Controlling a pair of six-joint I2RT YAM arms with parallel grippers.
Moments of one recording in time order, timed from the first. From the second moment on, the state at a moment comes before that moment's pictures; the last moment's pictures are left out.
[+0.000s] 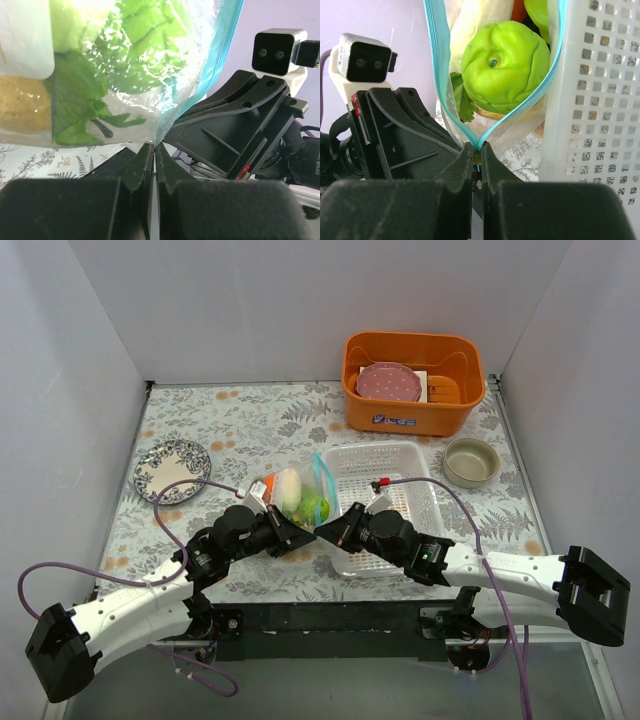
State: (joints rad) left arm -0.83 0.79 0.39 -0.01 0.15 -1.25; right arm 1.13 1.11 0.50 0.28 0.21 1.24
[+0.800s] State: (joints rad) left arm -0.83 0.76 0.39 0.01 0.21 -1.22; right arm 1.13 1.02 0.50 0.23 0.27 1.21
